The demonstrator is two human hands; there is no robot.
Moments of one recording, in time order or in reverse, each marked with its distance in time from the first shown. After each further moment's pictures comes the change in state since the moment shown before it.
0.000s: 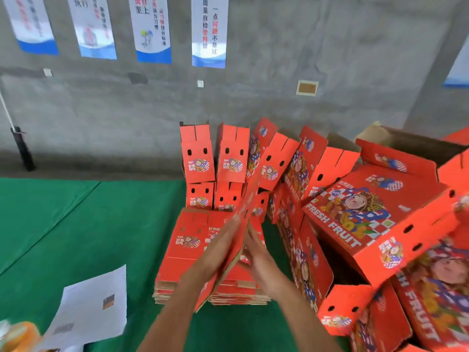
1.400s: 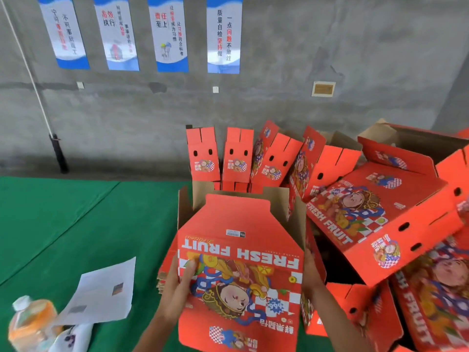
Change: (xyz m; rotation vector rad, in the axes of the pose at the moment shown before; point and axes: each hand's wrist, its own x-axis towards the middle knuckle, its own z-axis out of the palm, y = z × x) left_hand -0.084 -0.103 -0.010 0.020 0.524 0.139; right_hand -0.043 0.023 -0.126 -0.232 0.388 -0.037
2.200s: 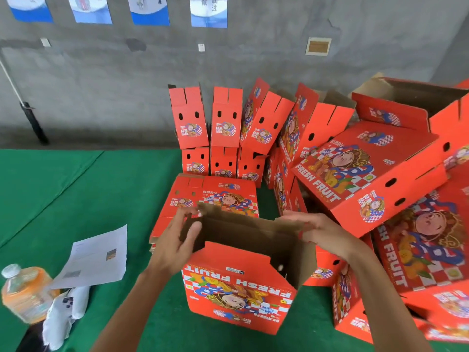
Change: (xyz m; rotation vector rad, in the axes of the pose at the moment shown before) left_hand 0.013 0.019 0.008 0.552 -0.108 0.499; right_hand -0.028 -0.052 -0.077 -0.485 -0.504 0.093
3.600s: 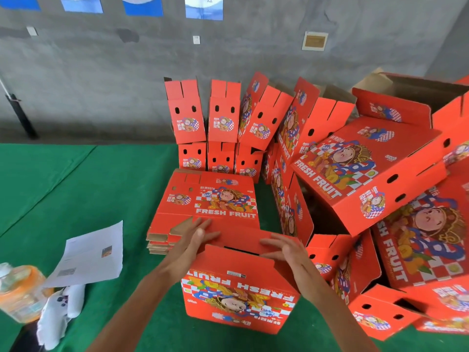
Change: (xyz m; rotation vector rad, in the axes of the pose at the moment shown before) left_hand -0.012 0.004 0.007 -0.046 -0.477 -0.343; right_hand 0.014 0.027 0.102 -0.018 0.203 -0.111
